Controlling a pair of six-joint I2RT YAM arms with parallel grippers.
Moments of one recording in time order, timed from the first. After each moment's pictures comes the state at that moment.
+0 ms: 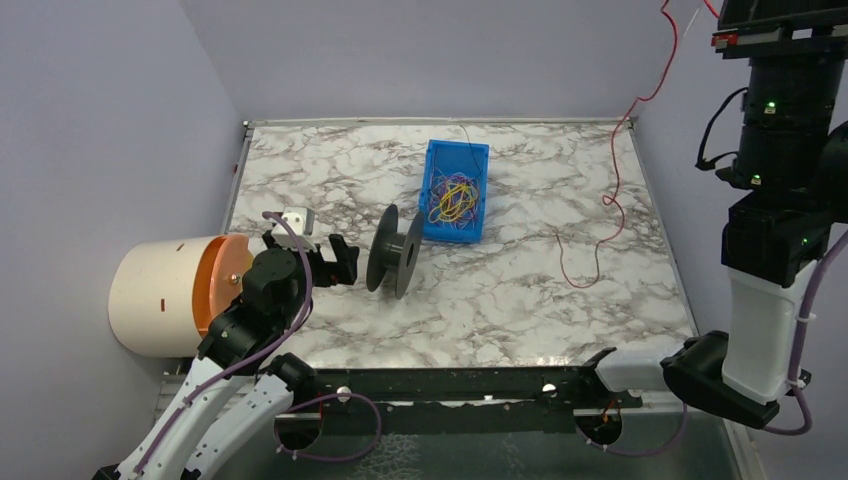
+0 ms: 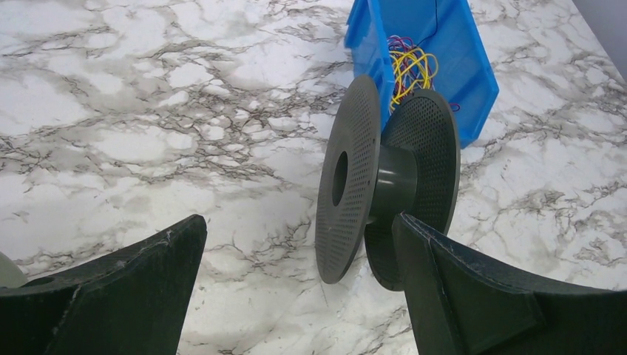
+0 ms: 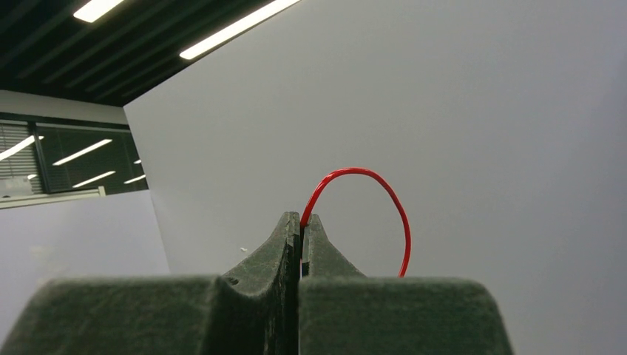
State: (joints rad) left arm -0.58 0.50 0.75 -0.55 -0.30 -0.31; right arm 0.57 1.34 2.31 -0.03 0.26 0.02
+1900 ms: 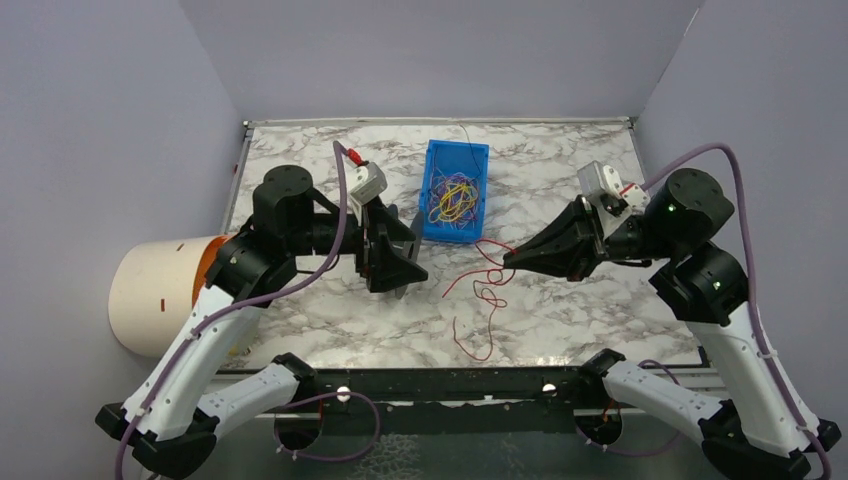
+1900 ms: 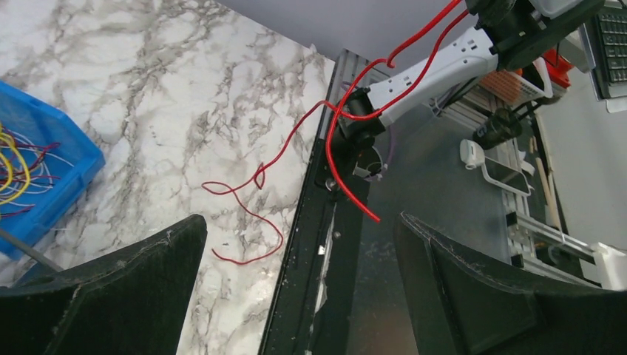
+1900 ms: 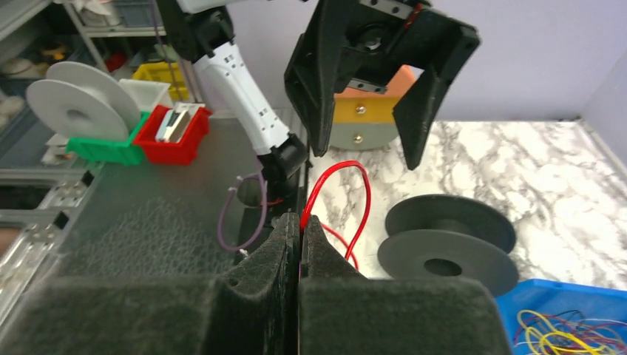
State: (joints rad) left arm -0.58 0.93 1.28 -0.57 0.83 -0.20; right arm 0.57 0.89 1.40 -0.49 -1.02 0.00
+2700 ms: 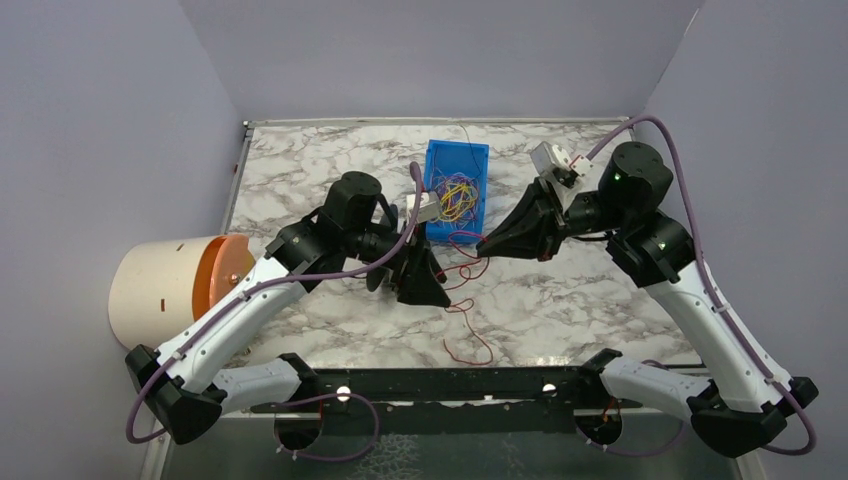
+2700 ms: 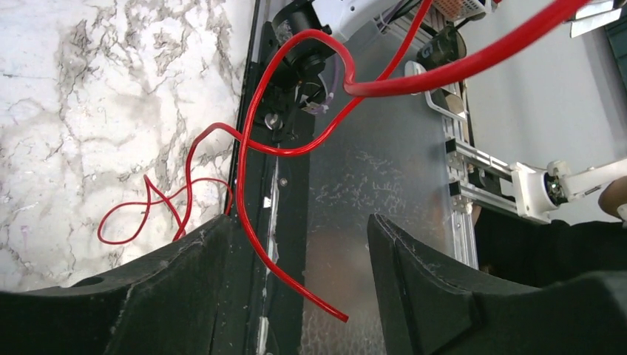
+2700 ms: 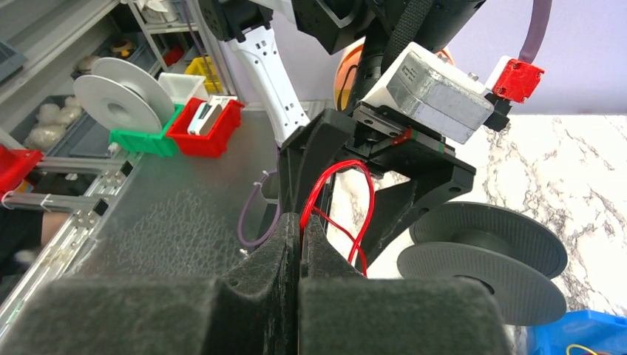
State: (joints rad) left arm -0.73 1.11 1.19 -0.57 0.95 -0.19; right arm 0.57 1.04 1.34 -0.32 -1.17 0.06
